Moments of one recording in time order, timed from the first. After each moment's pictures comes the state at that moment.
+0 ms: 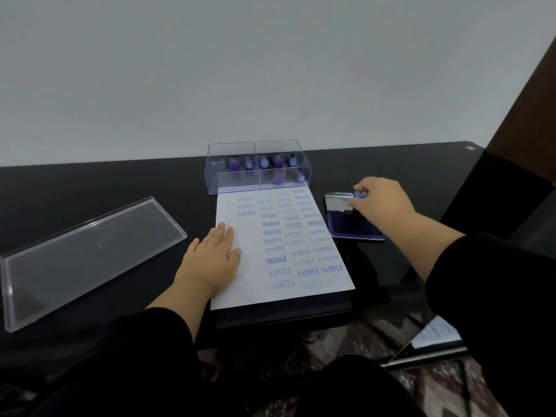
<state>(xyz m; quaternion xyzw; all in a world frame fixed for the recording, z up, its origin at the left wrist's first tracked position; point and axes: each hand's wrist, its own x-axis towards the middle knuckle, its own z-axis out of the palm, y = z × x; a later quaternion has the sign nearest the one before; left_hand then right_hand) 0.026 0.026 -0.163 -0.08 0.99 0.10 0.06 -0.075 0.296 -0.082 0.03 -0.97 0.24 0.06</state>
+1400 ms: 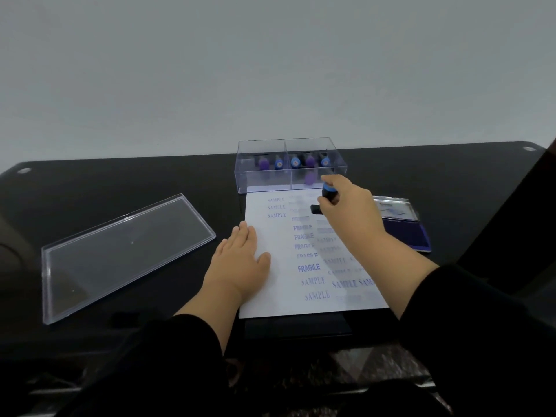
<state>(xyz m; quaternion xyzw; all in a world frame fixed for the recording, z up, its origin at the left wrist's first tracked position) 0.026 0.029 -0.161 -0.11 0.98 0.13 0.04 -0.060 0.202 -0.105 0.15 -0.91 0.35 0.13</state>
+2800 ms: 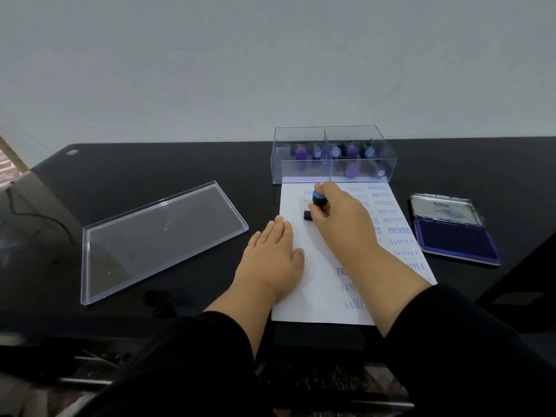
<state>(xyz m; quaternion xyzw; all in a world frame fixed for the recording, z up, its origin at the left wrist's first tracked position) 0.025 0.025 -0.161 -0.10 0.98 0.13 0.06 -0.059 0.135 -0.144 0.24 -0.90 0.36 0.12</state>
